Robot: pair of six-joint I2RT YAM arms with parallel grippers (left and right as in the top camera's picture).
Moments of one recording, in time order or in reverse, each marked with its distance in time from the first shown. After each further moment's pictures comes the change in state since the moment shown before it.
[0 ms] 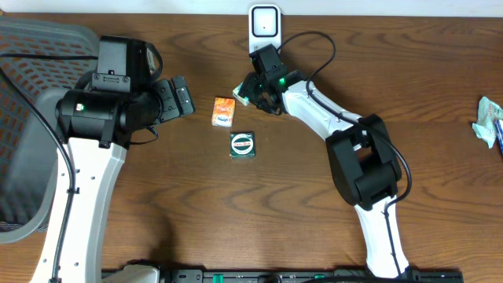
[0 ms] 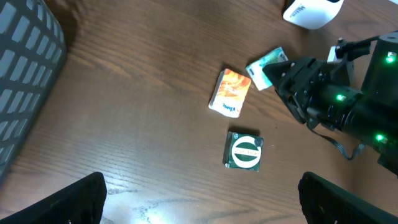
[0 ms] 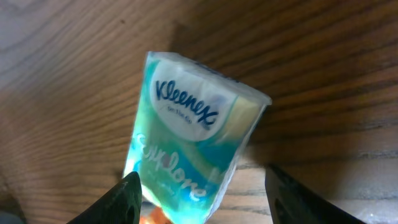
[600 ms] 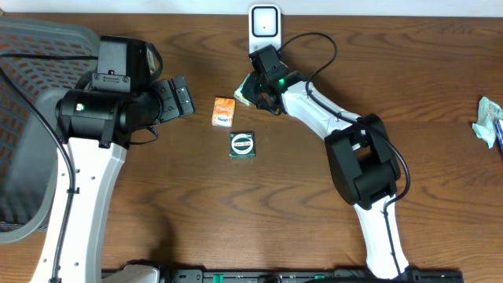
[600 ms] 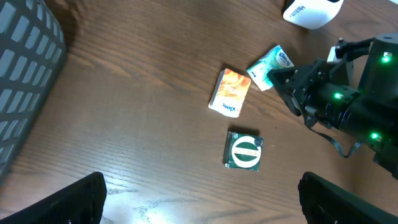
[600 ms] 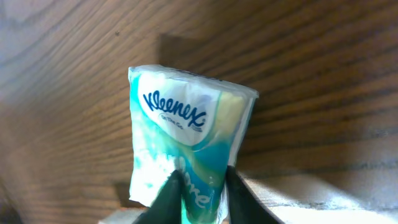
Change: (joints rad) left arm 0.000 0.000 0.000 0.000 0.000 0.000; right arm 0.000 0.005 -0.001 0.023 0.025 0.019
